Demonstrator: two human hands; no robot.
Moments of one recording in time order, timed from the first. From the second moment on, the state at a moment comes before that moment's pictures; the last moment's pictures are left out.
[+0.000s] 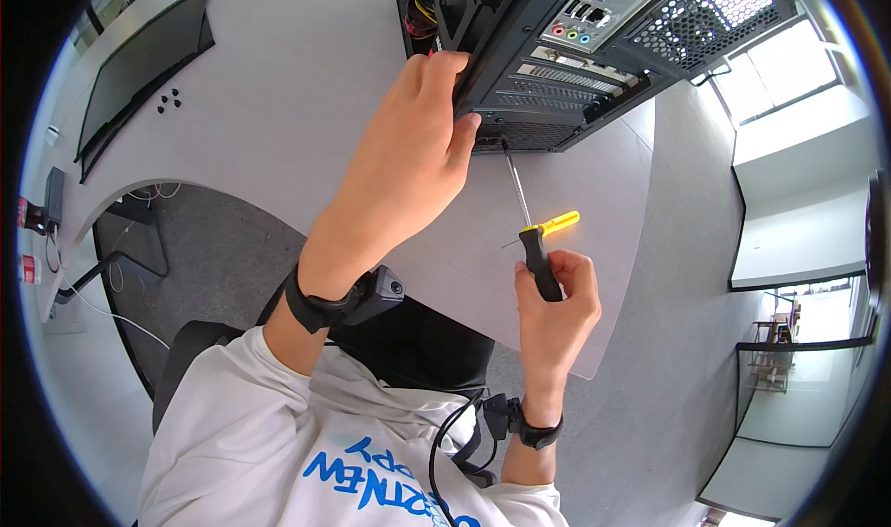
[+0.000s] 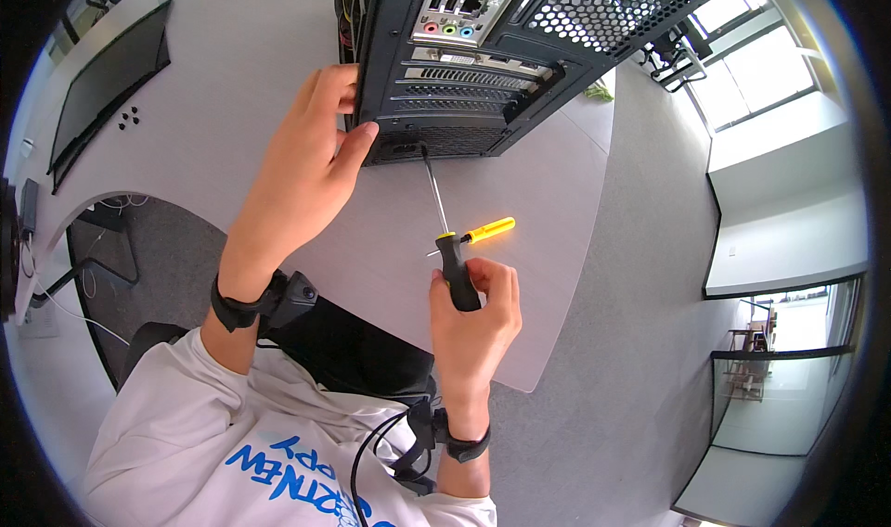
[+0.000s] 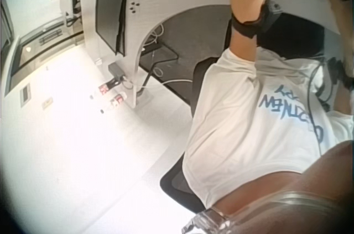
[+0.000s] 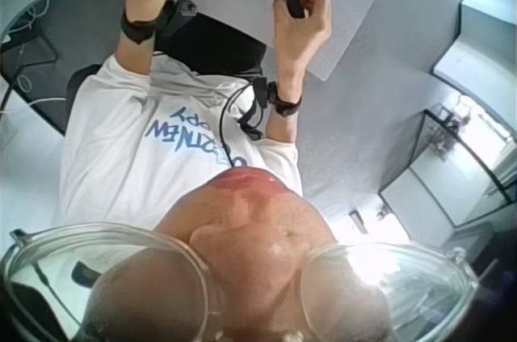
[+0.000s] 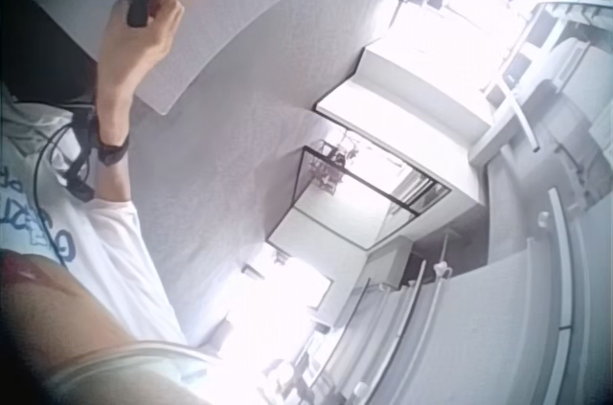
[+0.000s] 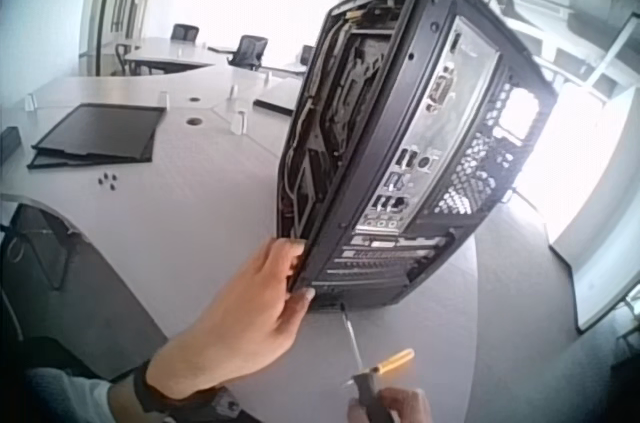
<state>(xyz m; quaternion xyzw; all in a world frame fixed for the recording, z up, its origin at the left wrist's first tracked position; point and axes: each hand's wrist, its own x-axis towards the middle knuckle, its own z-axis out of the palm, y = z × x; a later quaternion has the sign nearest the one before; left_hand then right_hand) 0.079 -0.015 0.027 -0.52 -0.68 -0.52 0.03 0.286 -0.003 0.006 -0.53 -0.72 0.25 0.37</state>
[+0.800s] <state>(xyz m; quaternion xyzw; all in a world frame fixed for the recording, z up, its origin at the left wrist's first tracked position) 0.075 -0.012 0.018 -0.55 -0.63 -0.55 0.03 0.283 -0.014 0.000 -0.55 -0.71 0.23 0.38</state>
